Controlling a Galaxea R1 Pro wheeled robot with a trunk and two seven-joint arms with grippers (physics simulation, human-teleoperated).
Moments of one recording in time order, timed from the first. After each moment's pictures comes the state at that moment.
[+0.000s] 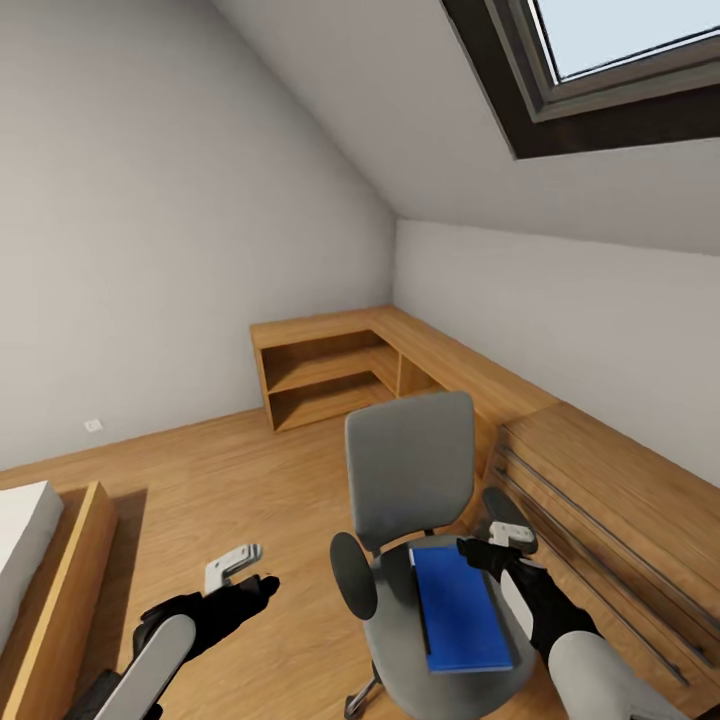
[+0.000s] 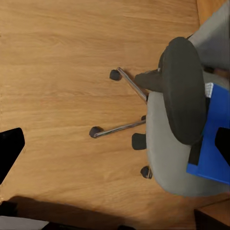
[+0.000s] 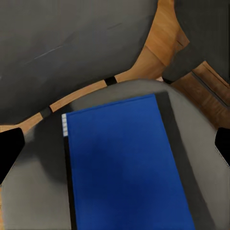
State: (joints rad) left arm -0.19 0.19 -0.35 -1.60 1.16 0.61 0.82; right arm -0.65 0.00 -0.23 -0.47 0.03 0.17 0.06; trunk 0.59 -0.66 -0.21
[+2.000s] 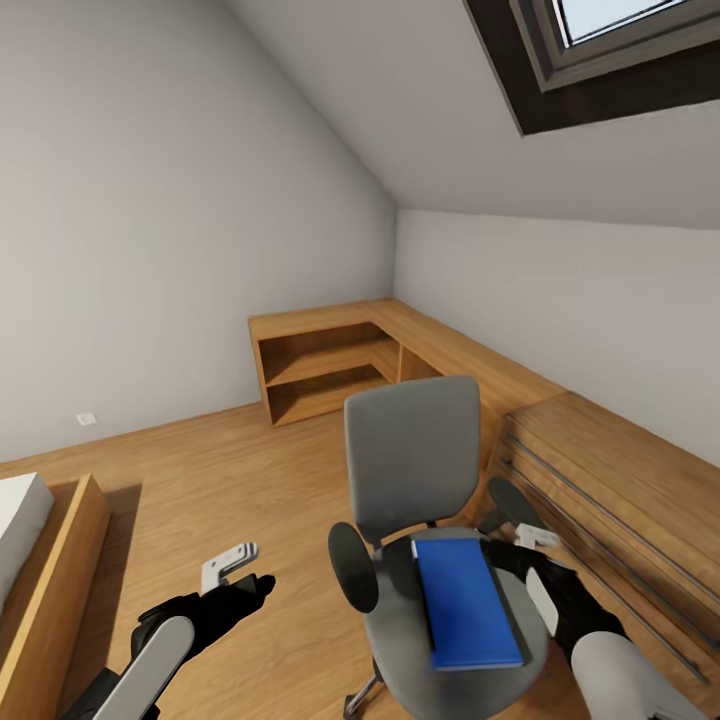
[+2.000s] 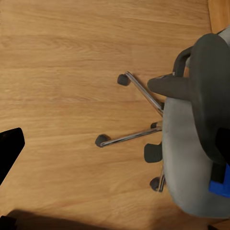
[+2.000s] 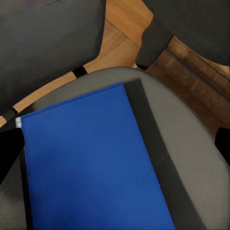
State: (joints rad) left arm -0.19 0.21 -0.36 -1.60 1.15 0.58 0.82; right arm -0.65 -0.06 -0.34 -0.49 0.03 0.22 0.08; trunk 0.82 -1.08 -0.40
